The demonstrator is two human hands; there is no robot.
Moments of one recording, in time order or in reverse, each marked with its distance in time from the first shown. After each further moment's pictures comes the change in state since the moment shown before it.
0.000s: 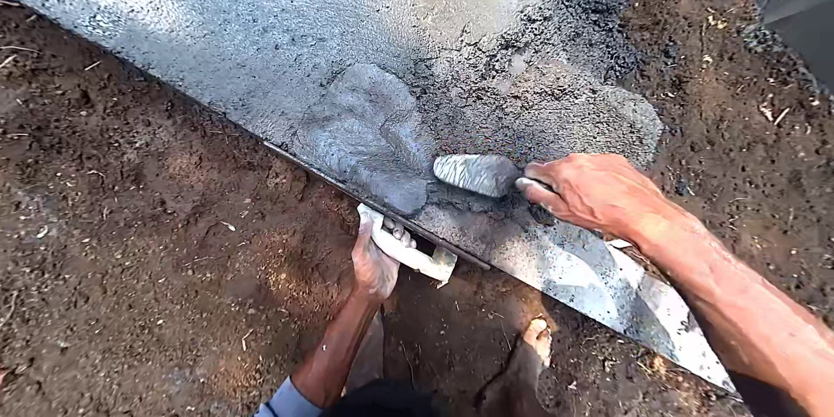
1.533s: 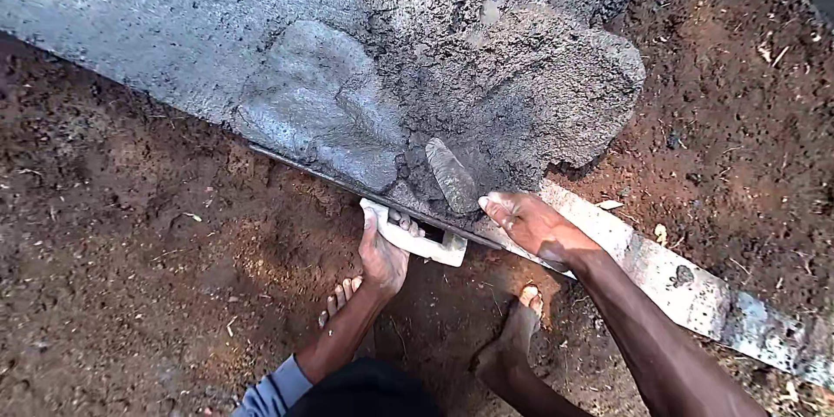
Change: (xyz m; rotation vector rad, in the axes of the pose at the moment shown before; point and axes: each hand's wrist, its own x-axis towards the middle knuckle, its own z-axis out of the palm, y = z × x) left_hand -0.022 -0.051 0.002 0.010 0.014 -0.064; right_hand -0.037 -0.034 0.086 0.811 -0.335 0.263
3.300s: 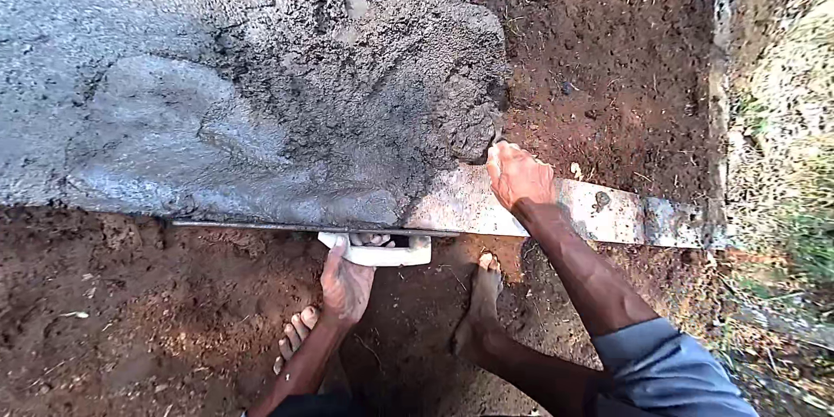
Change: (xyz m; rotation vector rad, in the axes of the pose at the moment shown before) left_hand -0.015 -0.033 -0.011 0.155 -0.177 -0.177; right_hand -0.055 0.038 -0.001 -0.189 0.528 0.454
